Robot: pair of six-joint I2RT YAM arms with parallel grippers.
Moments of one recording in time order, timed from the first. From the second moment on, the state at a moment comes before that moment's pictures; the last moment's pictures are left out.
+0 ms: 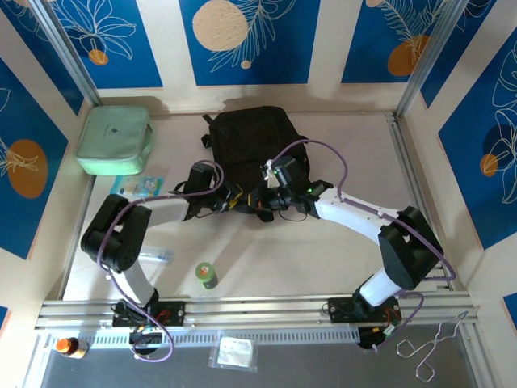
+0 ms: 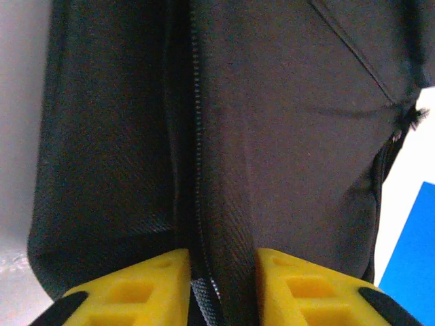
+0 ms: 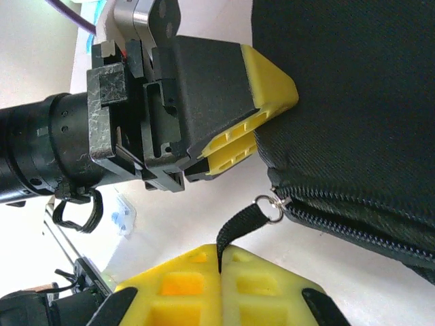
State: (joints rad) left arm -0.46 1.72 0.83 0.16 0.42 -1.29; right arm 0.69 1.54 1.01 -0.24 -0.37 0.71
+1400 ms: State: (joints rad) left arm -0.38 1.84 1.14 -0.16 0.39 -0.89; right arm 0.54 1.31 0.73 -0.34 -0.20 0.87
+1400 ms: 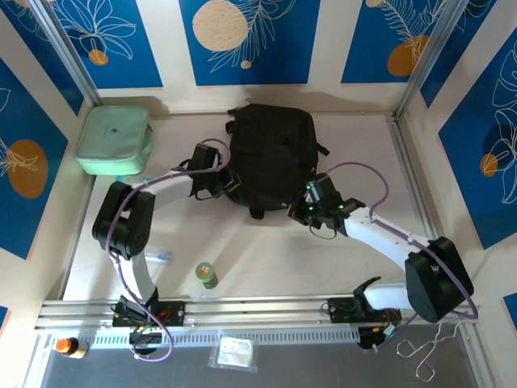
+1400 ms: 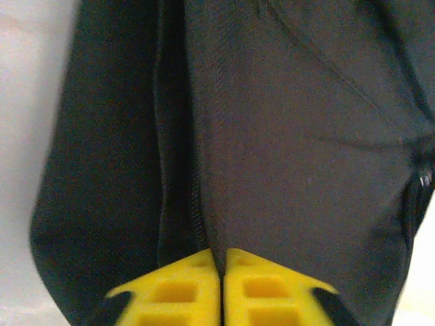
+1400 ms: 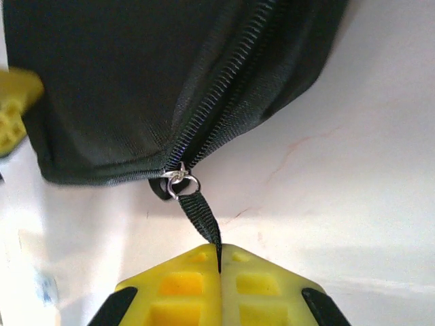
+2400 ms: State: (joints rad) left arm -0.46 1.65 0.72 0.26 0.36 -1.22; right arm 0.62 1.48 0.82 -0.22 -0.30 0.85
